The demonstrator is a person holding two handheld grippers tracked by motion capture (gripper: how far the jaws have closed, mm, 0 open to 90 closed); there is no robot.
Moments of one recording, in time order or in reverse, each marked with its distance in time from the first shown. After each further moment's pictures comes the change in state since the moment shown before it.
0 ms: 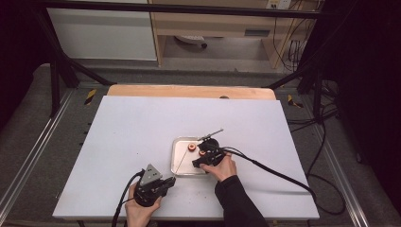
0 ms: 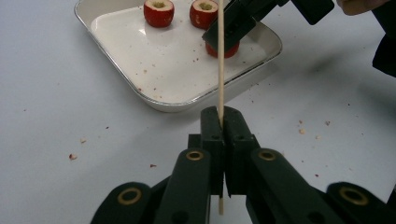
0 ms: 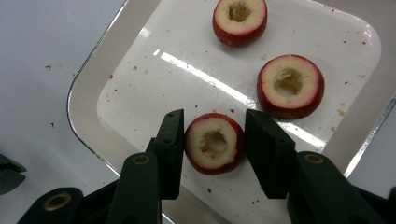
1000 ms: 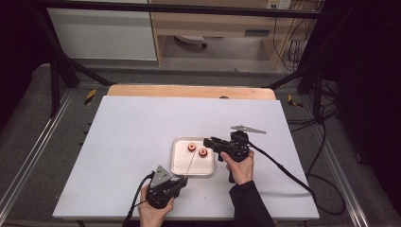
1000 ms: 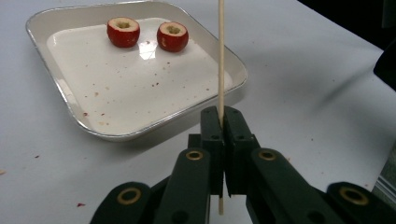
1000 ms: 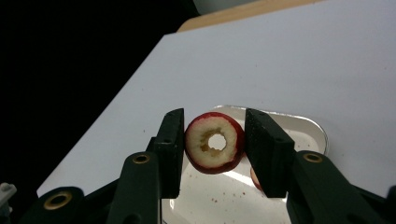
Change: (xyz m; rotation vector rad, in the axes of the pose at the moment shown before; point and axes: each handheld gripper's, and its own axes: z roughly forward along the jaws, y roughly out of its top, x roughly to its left) left arm -0.031 0.008 0.018 -0.076 -0.030 -0.078; right arm -0.035 -0.019 -0.071 -0.549 0.239 0.192
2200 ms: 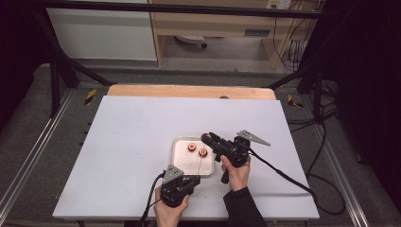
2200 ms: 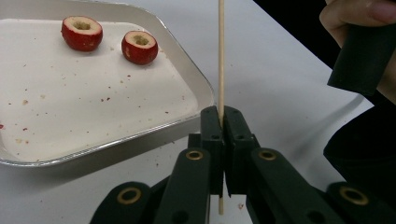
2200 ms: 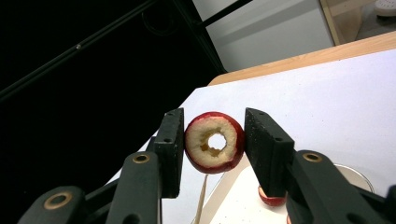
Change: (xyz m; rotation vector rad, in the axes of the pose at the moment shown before) left arm -0.024 0.009 0.023 -0.035 -0.025 -0.147; right arm 0.003 -0.017 -0.002 -0.260 0.127 -0.011
